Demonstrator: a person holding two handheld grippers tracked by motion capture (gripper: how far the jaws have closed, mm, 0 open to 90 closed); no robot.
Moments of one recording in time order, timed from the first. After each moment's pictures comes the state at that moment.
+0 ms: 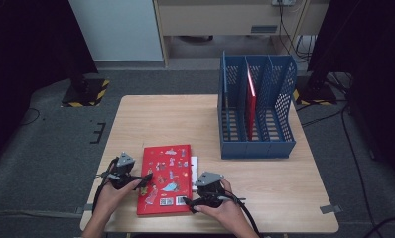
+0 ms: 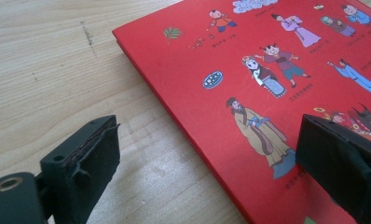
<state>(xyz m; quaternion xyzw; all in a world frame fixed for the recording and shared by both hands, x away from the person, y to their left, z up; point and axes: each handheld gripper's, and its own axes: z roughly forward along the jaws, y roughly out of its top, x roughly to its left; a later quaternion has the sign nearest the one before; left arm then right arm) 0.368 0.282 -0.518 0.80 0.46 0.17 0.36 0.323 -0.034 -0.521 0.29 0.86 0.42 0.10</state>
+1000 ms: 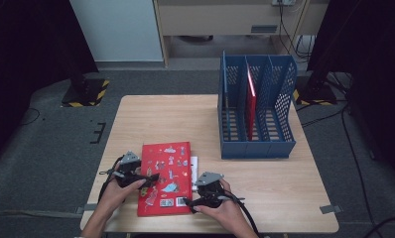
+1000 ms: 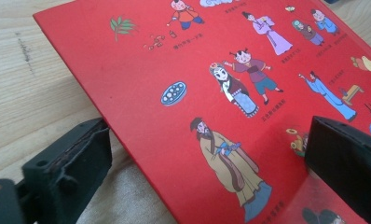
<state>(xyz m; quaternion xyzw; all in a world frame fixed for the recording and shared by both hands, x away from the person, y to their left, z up) 0.380 0.271 -0.526 0.80 0.44 0.11 0.41 0.326 -0.034 -0.528 0.30 0.86 0.41 0.08</state>
